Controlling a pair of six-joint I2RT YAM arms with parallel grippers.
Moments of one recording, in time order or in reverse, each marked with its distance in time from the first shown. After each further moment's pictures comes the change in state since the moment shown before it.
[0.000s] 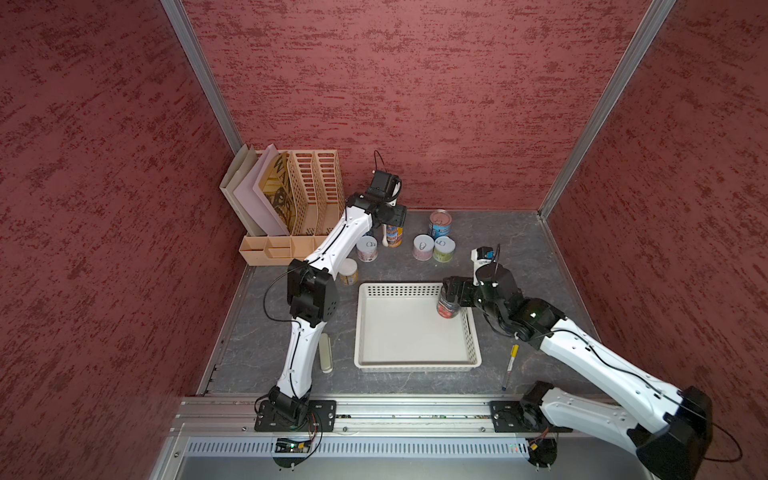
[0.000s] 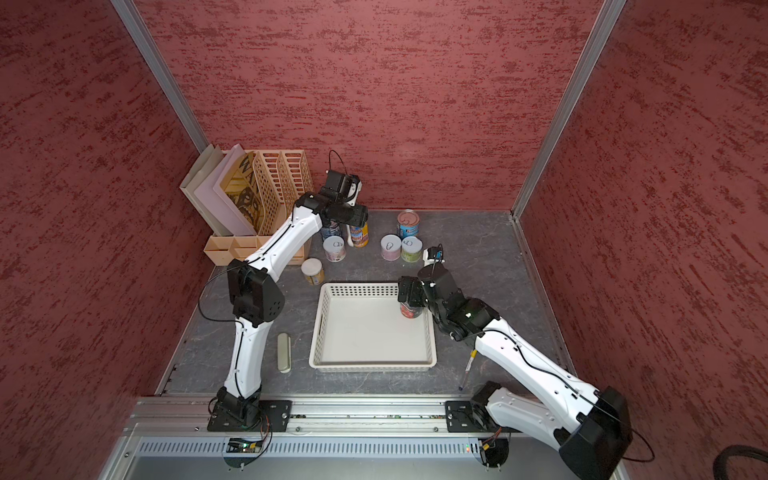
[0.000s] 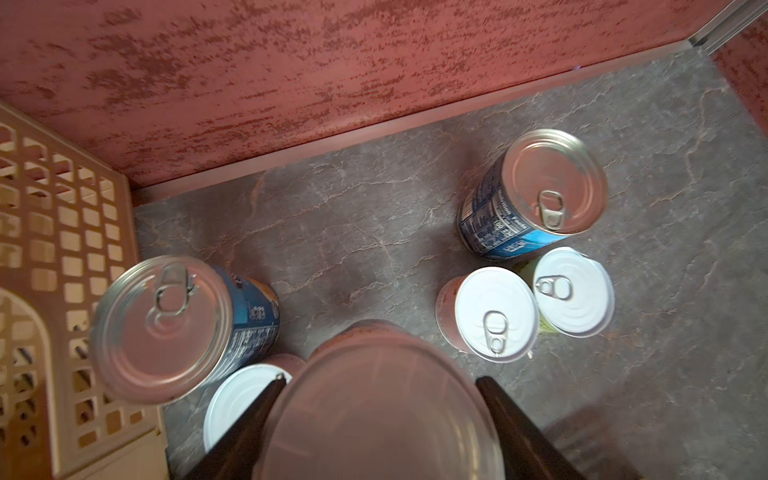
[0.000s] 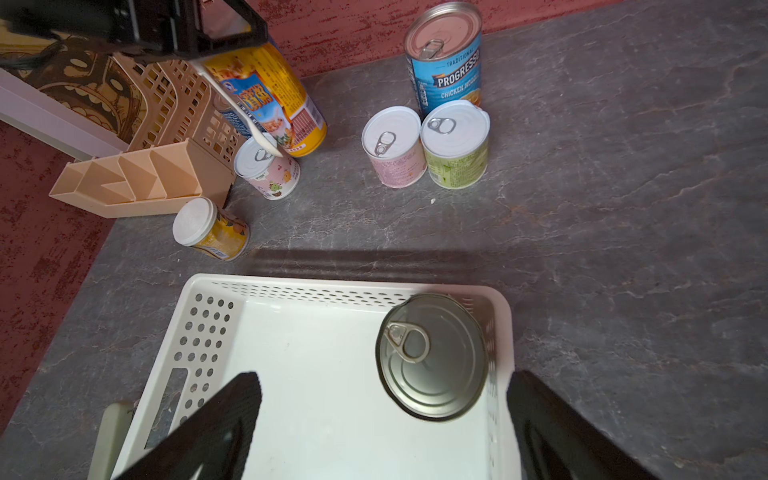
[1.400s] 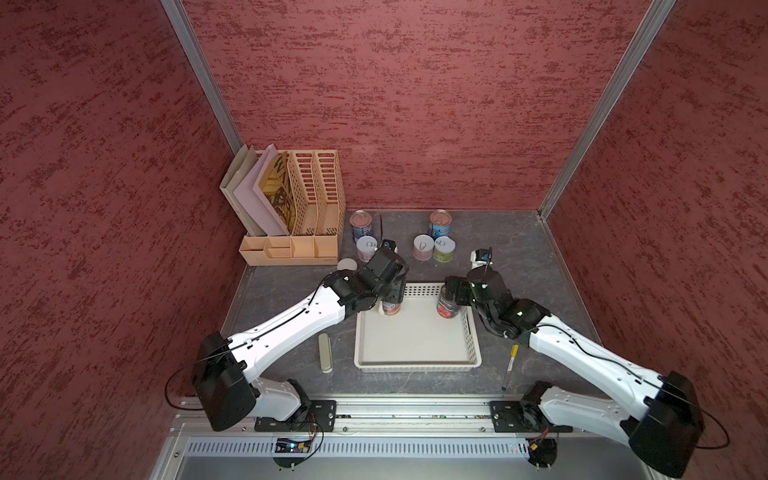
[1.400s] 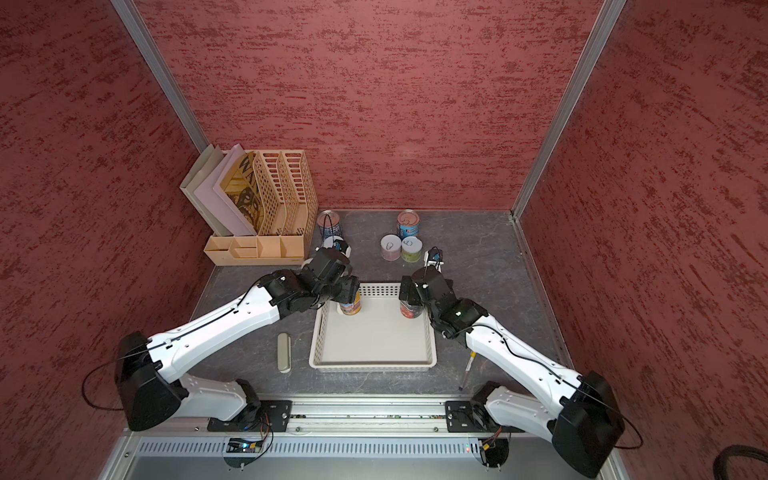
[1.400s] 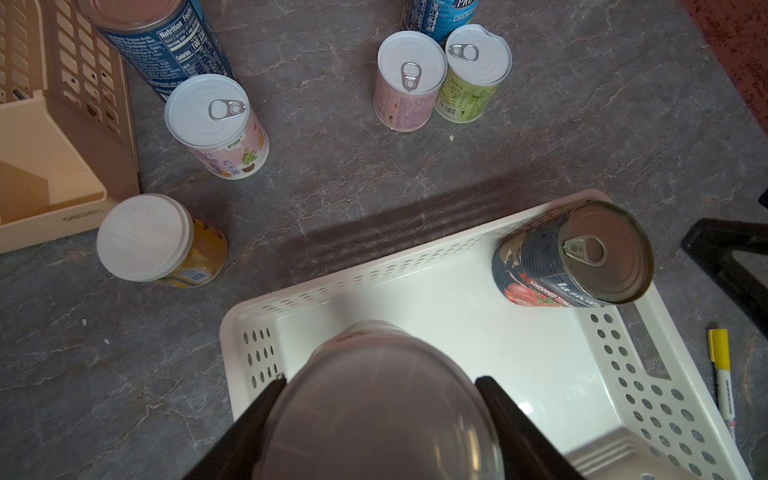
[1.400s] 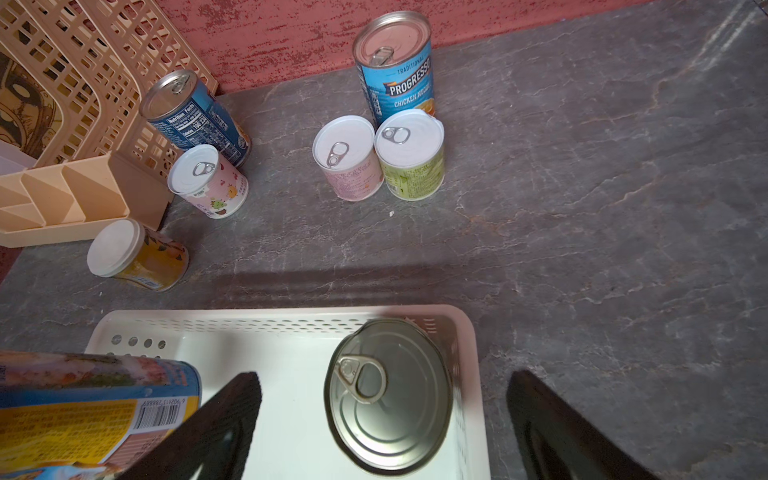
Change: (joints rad) left arm -0.351 -0.817 -1.116 0.224 -0.214 -0.313; right arm 0.000 0.074 -0.063 0.102 0.130 -0.001
